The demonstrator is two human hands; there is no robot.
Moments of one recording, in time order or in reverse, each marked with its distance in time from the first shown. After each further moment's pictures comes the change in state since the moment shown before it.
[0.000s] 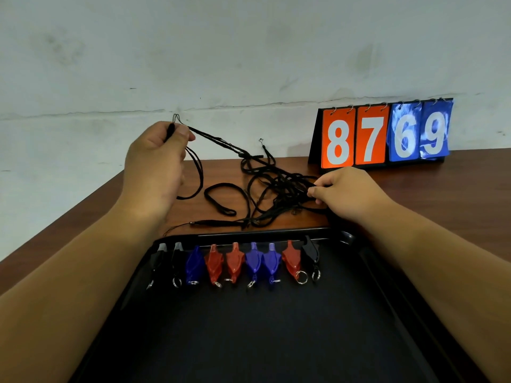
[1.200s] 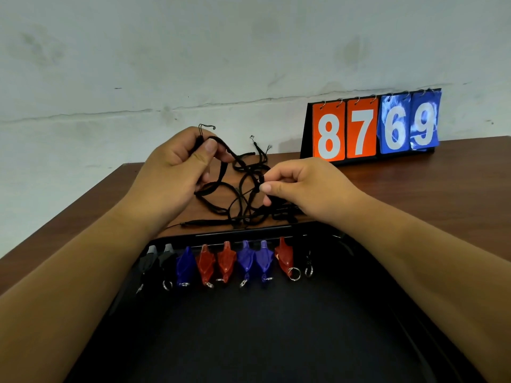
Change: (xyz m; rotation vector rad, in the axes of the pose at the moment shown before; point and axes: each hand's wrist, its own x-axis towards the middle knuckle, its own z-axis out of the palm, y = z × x) left_hand -0.020 0.005 0.012 0.153 -0.390 0.167; right_hand -0.030 -0.047 0.007 0.240 -0.121 -0.319
